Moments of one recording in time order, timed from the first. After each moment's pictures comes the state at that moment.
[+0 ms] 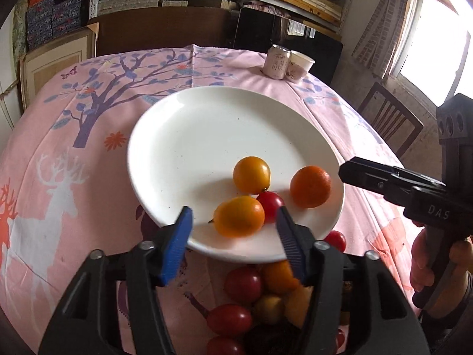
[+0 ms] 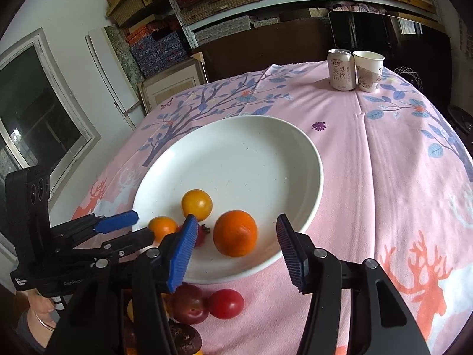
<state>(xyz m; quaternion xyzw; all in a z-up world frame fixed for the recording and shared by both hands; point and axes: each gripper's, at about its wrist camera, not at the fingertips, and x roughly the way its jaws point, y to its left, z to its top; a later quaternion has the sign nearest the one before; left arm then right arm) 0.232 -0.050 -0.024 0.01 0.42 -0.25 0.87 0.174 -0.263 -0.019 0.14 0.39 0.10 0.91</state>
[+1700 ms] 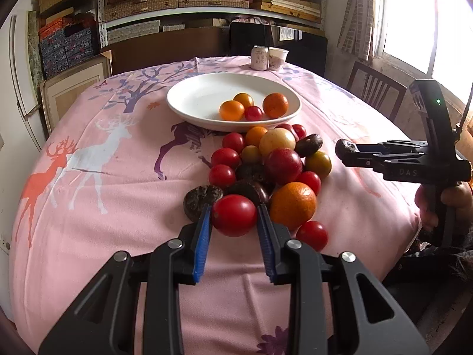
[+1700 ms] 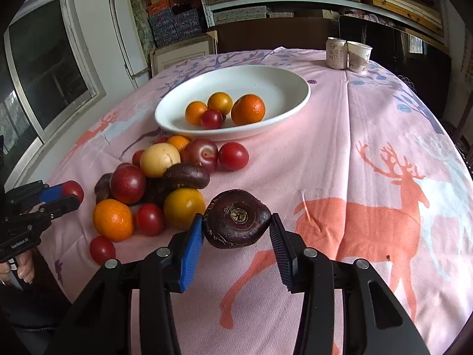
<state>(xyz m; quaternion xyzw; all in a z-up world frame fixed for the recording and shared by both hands) 0.055 0.010 -0.026 0.08 0.37 -0.25 0.89 0.044 -0.247 -0.050 0.06 0.40 0.10 0.91</state>
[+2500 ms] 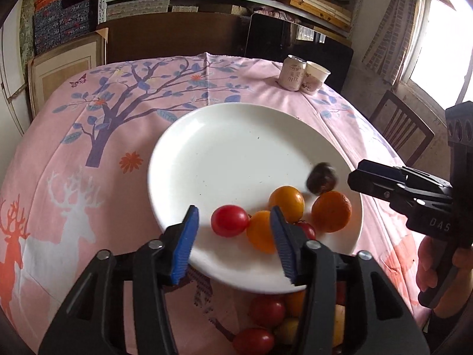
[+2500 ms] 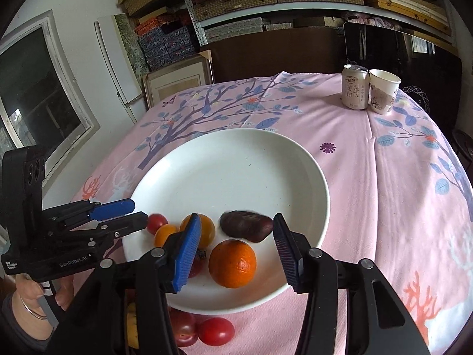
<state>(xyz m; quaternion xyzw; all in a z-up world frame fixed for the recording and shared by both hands) 0.261 -0.046 -0.016 0.02 0.41 -0.23 0.88 0.202 -0.256 -0.011 0.08 0.38 0.11 0.91</state>
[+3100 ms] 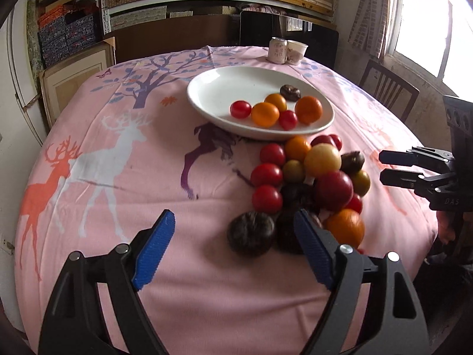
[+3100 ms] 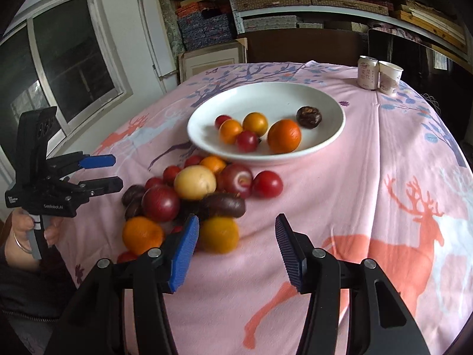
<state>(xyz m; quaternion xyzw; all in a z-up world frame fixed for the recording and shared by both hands) 0.110 0.032 -0.033 0.09 0.40 -0.23 0.88 0.050 -0.220 -0.041 0.03 0.39 0.18 0.90</state>
